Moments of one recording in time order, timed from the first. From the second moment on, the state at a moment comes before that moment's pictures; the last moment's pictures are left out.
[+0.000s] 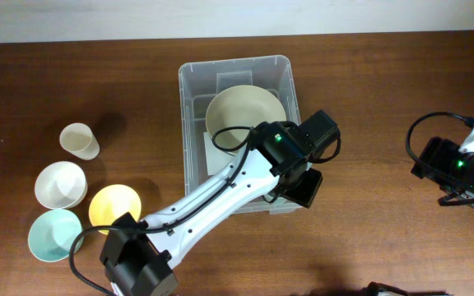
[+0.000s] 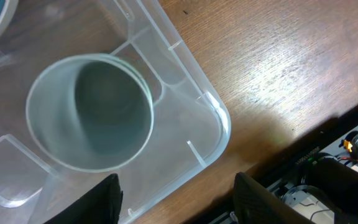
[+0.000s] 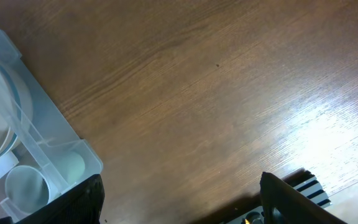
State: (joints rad) left arm -0.91 1.92 1.83 -1.24 0.14 -0.41; right arm -0.31 1.26 1.62 -1.56 0.00 0.28
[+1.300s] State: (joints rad) left arm 0.02 1.62 1.89 -1.39 -0.06 -0.38; right arm 0.18 1.68 1.31 -1.08 -0.14 0.18
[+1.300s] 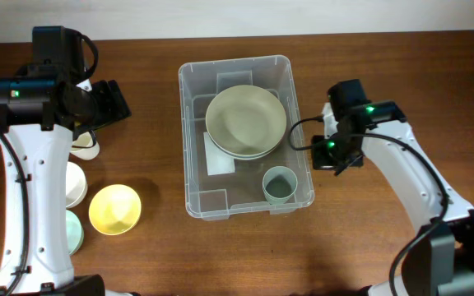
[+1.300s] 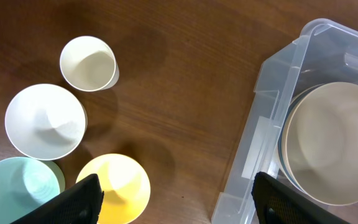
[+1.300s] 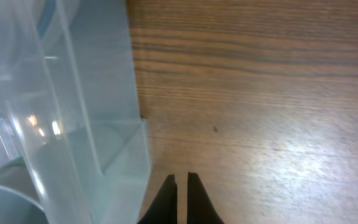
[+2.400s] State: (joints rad) left arm 0.02 1.62 1.89 -1.39 -0.06 -0.36; right arm 0.23 1.70 1.31 -0.96 -0.15 0.10
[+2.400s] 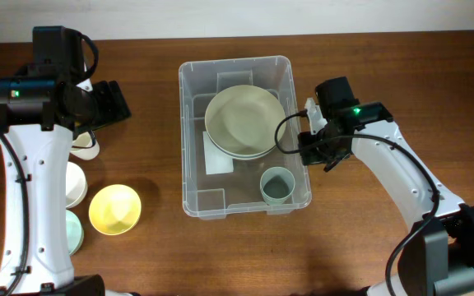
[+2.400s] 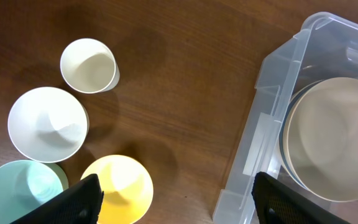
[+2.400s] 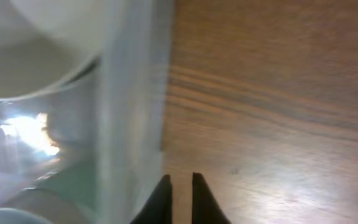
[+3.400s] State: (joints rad) left arm 0.25 2.17 1.89 -1.24 -0.09 -0.29; right arm 0.05 1.35 1.47 -1.19 0.19 0.24
